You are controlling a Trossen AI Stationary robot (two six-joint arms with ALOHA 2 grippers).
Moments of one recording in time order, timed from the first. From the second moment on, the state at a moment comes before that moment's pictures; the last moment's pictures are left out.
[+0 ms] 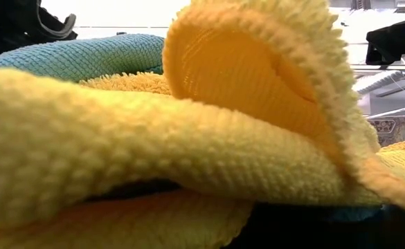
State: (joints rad) left arm -0.53 1.64 1.17 -1.39 0.07 -0.62; right arm 0.70 0.01 0.07 -0.03 0.52 -0.25
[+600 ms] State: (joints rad) left arm -0.53 1.64 1.17 -1.43 0.11 -0.73; right arm 0.70 0.01 0.07 -0.03 0.52 -0.25
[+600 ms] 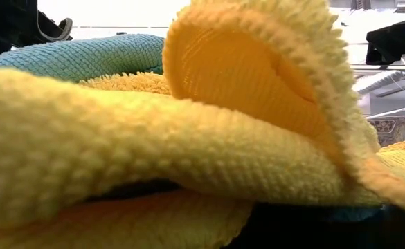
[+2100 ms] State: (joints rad) left arm -0.53 1.63 1.59 -1.48 -0.49 -0.41; right arm 0.70 0.01 0.07 -0.03 0.52 -0.25
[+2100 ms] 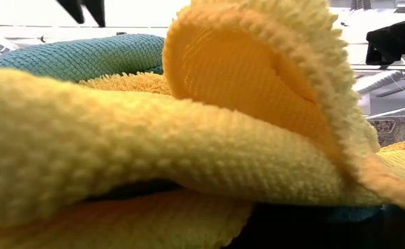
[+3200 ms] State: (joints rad) left arm 0.00 1.45 1.60 -0.96 -0.43 0.14; right arm 0.70 0.01 0.07 -0.04 0.52 -0.25
